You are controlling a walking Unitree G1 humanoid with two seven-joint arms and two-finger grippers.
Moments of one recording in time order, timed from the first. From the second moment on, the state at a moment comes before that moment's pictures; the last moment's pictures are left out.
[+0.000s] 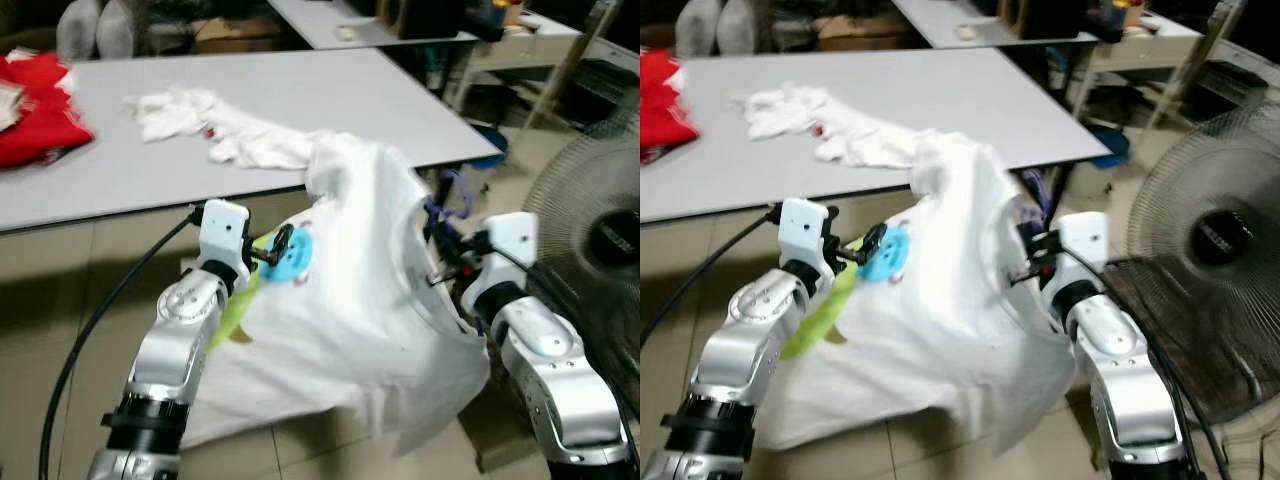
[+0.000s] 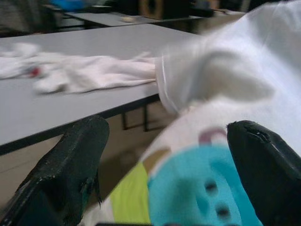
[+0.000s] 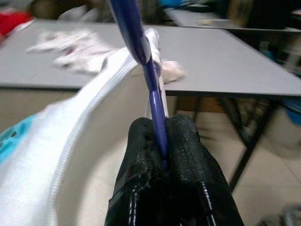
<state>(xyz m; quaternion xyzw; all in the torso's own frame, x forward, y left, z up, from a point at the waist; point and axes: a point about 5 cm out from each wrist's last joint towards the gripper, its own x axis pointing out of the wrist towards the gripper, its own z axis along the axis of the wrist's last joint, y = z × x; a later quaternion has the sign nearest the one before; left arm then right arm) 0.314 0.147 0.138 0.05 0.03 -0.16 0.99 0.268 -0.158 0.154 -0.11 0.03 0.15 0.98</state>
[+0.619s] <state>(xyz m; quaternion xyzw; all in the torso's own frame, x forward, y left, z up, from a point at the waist) 0.316 0.160 0.138 0.05 0.03 -0.14 0.99 0.272 -0.147 0.160 -0.11 0.00 0.19 0.97</state>
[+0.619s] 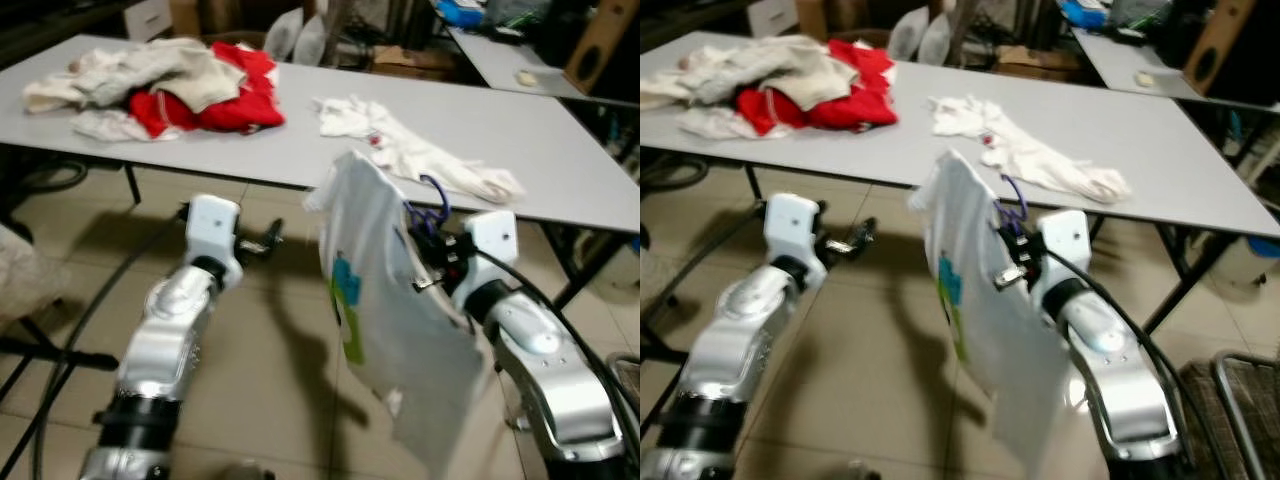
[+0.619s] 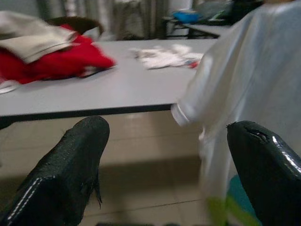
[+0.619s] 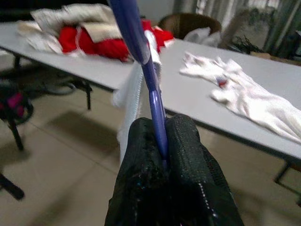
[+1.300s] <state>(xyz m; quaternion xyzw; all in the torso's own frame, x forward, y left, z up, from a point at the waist) 0.323 0.130 0.147 0.05 0.01 -0.20 0.98 0.274 -0.161 0.159 -0.10 0.01 0.16 0.98</state>
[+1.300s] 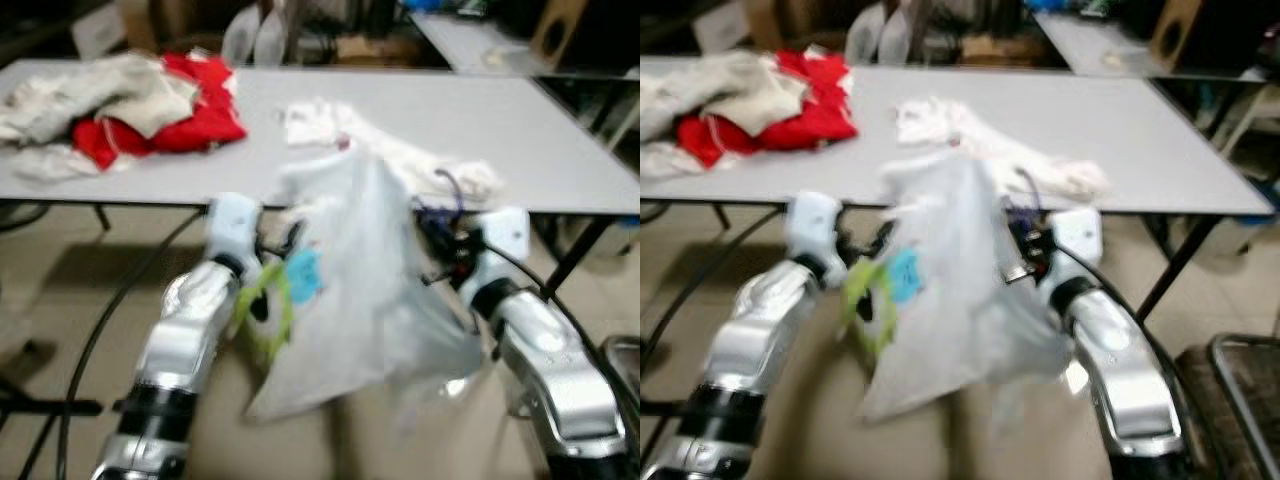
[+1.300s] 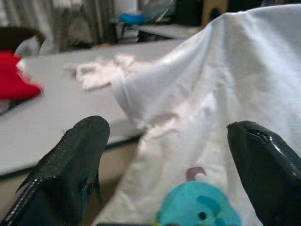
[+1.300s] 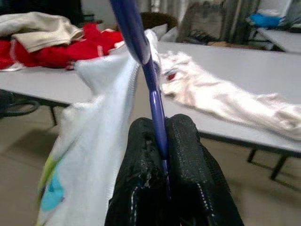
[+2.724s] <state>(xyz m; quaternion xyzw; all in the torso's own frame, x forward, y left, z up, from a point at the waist) 0.351 0.085 0.183 0.06 -0.02 -0.34 0.94 0.295 -0.138 0.202 0.01 -0.02 0.35 0.94</state>
